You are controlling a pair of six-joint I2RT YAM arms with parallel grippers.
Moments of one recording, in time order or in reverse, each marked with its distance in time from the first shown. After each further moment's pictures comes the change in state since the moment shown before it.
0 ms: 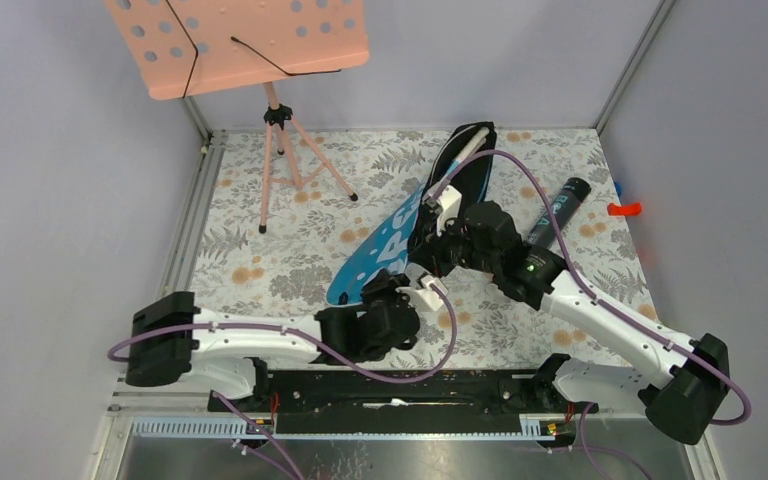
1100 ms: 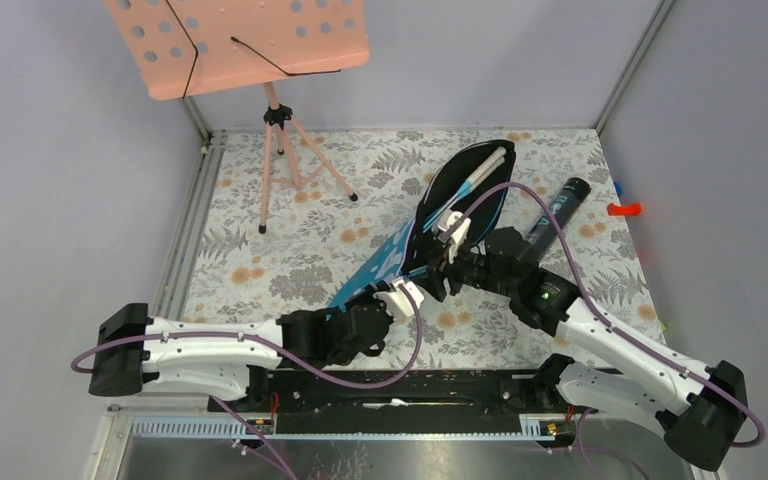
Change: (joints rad) left arm -0.016 -0.215 -0.098 -0.096 0.181 -0.147; right arm 0.004 -0.198 -0.219 0.128 -0.051 -0.227
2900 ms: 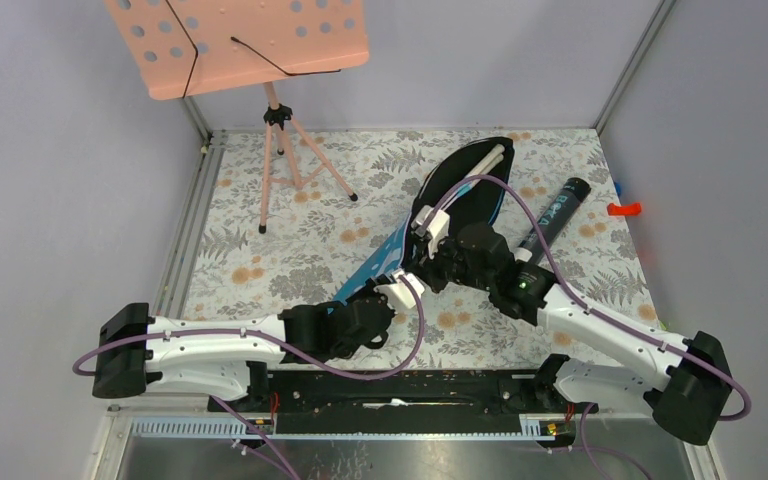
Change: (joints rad) left arm 0.036 0.034 0.042 -0.035 0.040 -0.040; right arm 0.055 0.166 0.055 0.049 0.084 0.041
